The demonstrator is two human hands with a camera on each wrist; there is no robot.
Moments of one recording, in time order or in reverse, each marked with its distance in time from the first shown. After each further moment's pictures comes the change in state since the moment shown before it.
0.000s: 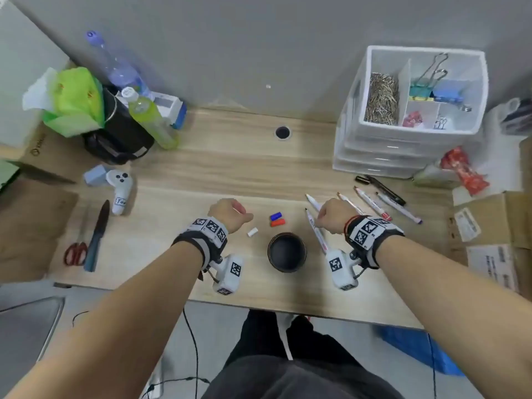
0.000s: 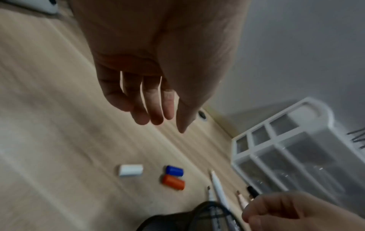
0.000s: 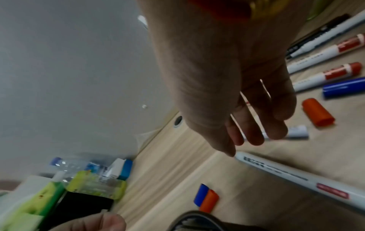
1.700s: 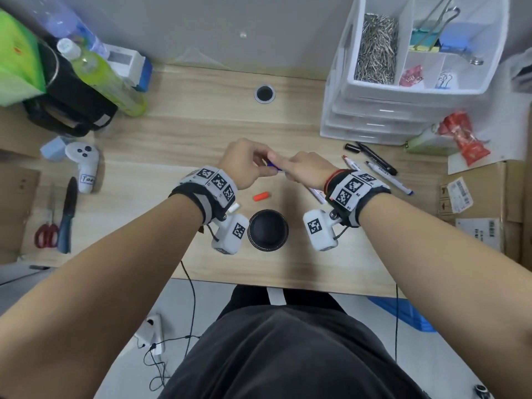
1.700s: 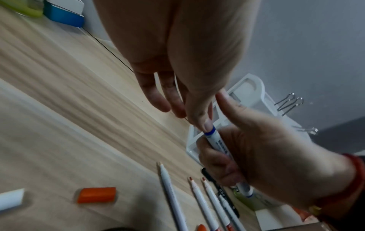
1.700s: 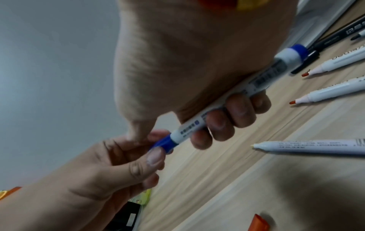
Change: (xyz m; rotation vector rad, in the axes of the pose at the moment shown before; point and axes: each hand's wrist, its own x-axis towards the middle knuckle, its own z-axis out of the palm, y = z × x) left_hand 0.004 0.098 0.012 -0.091 -0.111 0.520; right_hand 0.013 -0.024 -0.037 0.259 -0.071 -0.192
